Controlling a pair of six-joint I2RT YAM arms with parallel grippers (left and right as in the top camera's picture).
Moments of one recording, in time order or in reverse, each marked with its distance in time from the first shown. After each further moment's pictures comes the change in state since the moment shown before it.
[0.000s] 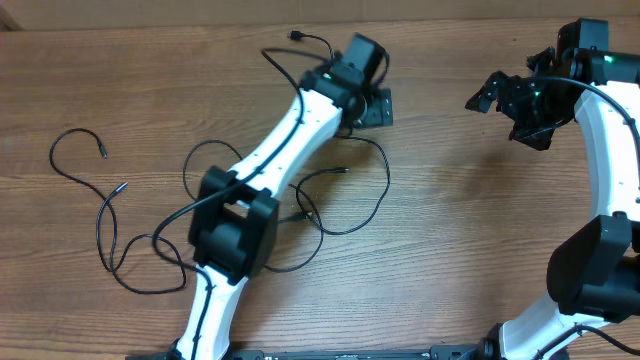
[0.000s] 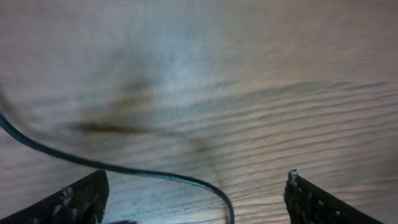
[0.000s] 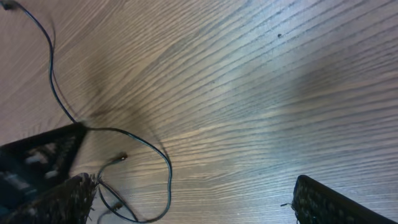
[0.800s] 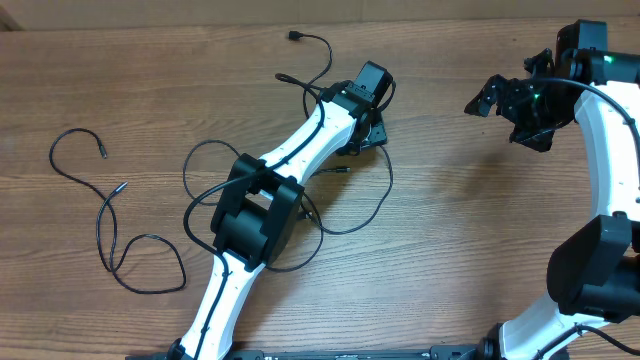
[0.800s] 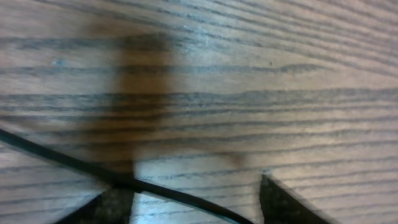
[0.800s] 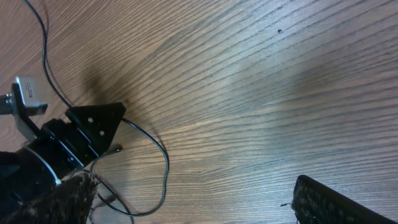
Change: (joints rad) left arm -0.022 0.143 -0.003 0.024 -0.002 -0.172; right arm 0.000 0.000 0.000 -0.022 0.002 -0.045
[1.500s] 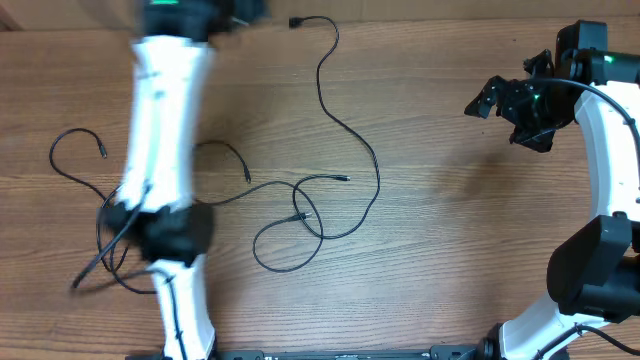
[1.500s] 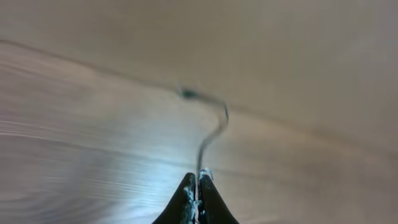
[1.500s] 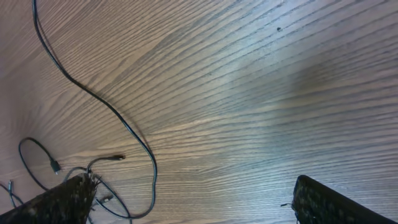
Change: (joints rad) left arm 0.462 -0.211 0.696 -0.384 0.066 0.342; right arm 0.001 0.000 0.000 -0.008 0.002 -0.011
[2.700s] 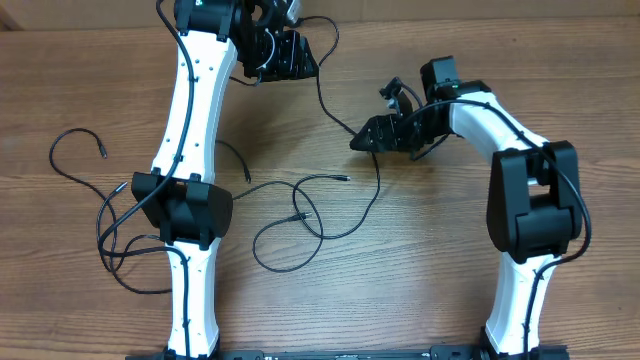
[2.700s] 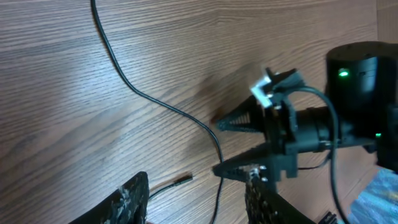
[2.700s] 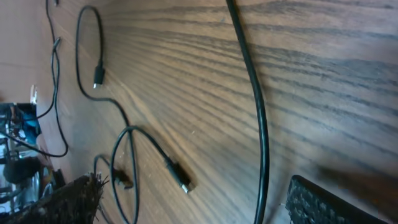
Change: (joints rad) left arm -0.070 0.182 -0.043 -0.259 0.456 0.358; right arm 0.349 0.349 -0.158 0.501 -0.452 -0.333
